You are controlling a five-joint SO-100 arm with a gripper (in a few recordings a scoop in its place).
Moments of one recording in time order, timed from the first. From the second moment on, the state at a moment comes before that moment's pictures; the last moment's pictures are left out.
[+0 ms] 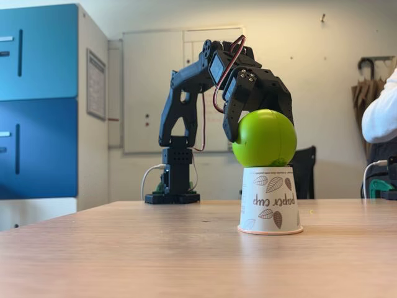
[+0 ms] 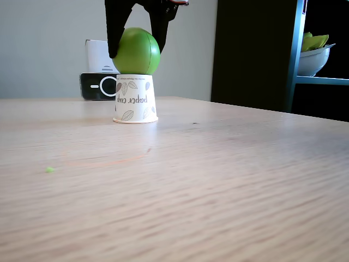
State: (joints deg) arm -27.3 66.5 64.1 54.6 90.7
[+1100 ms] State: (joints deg) arm -27.0 83.8 74.9 54.6 88.9
